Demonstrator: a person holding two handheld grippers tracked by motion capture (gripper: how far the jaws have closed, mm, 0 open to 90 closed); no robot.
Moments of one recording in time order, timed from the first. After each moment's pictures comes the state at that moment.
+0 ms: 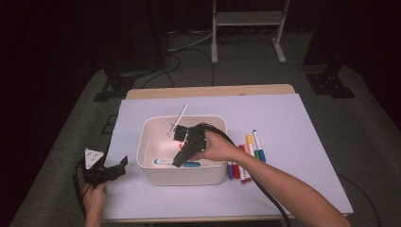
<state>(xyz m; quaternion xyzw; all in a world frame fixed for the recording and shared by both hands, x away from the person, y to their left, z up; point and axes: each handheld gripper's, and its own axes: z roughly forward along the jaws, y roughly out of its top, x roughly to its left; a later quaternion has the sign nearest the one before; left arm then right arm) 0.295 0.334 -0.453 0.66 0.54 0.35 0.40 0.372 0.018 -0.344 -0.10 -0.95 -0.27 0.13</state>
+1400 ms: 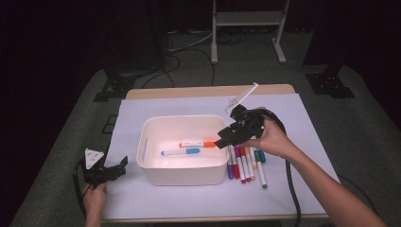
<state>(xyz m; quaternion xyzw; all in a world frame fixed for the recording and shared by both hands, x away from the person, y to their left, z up) 0.295 0.333 -0.453 0.66 0.54 0.35 0.39 0.363 -0.129 -0.283 -0.20 -0.91 -0.36 0.04</state>
